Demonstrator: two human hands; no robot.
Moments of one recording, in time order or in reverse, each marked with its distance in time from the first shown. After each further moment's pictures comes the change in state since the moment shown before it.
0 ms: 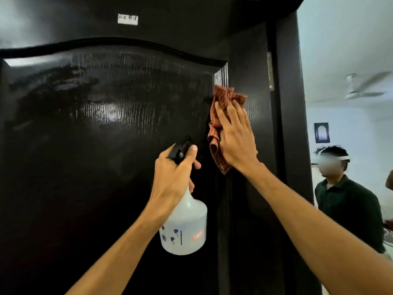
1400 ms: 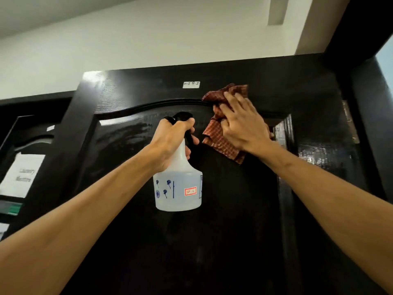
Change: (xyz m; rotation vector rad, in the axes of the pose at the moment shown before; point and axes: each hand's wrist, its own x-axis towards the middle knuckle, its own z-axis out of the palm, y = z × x) left_hand 0.153 0.086 -0.106 0.115 0.181 0.039; right_hand 0.189 -0.076 0.010 0.004 0.004 -0.247
